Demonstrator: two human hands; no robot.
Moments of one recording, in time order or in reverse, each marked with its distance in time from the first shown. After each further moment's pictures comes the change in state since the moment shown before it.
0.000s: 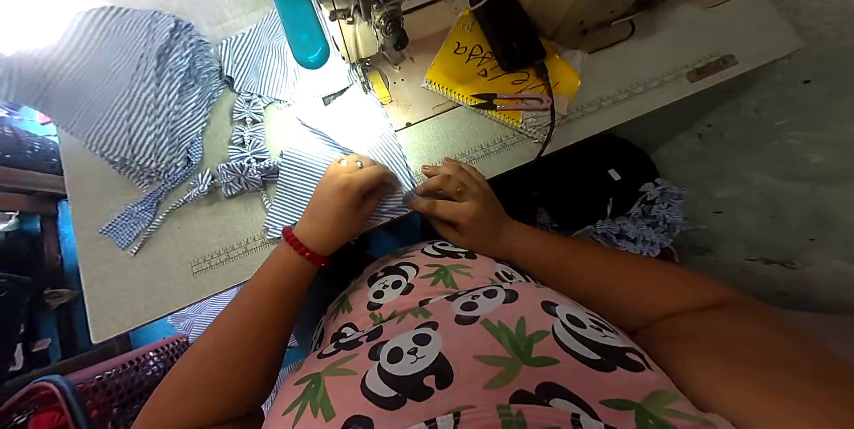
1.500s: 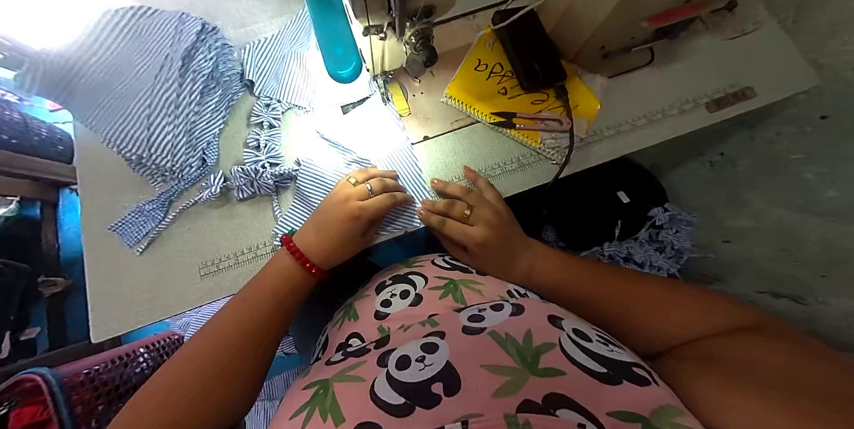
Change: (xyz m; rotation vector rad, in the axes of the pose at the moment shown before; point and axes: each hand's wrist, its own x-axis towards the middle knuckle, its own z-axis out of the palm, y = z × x) left_hand -0.014 -0.018 -0.004 0.056 -0.035 0.168; right_hand 0.010 -0.008 -0.006 -0.159 -0.086 -0.047
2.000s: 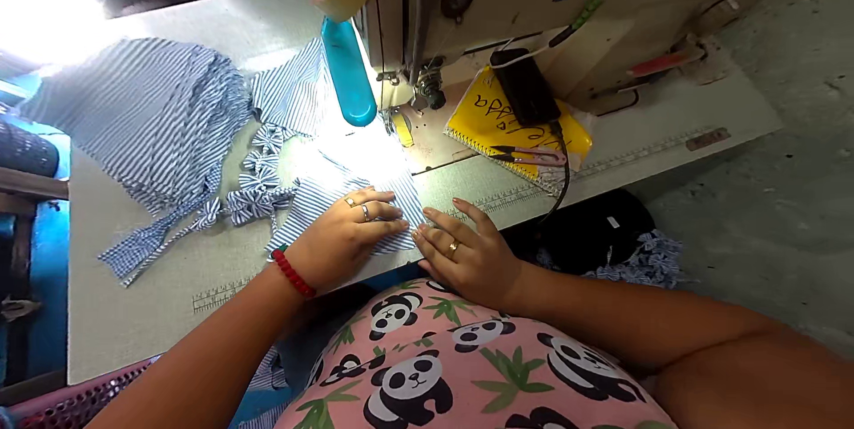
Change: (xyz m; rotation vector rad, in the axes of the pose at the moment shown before) left_hand 0.000 -0.025 -0.008 -0.017 -0.035 0.078; right_hand 0.018 -0.006 0.000 -0.274 -0.062 -0.104
